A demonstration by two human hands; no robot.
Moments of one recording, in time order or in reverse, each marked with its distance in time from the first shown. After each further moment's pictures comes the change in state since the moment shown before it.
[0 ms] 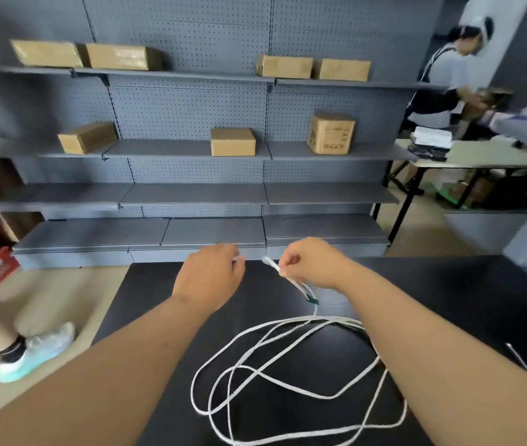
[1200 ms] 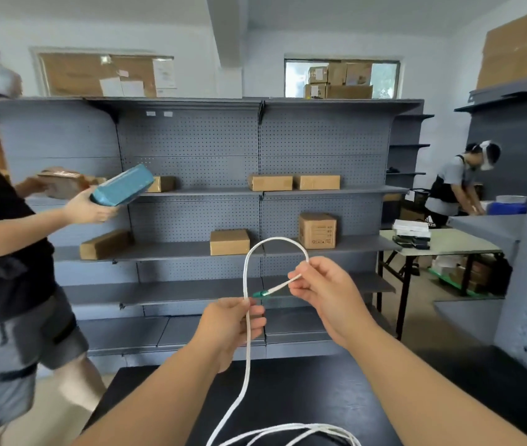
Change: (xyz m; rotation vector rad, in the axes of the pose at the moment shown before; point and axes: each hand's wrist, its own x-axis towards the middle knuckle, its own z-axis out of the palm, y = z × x) left_hand 0.012 0.120 -0.071 -1.433 -0.040 -0.402; right_hand -0.076 -0.027 -0.109 1.066 0.489 -0.279
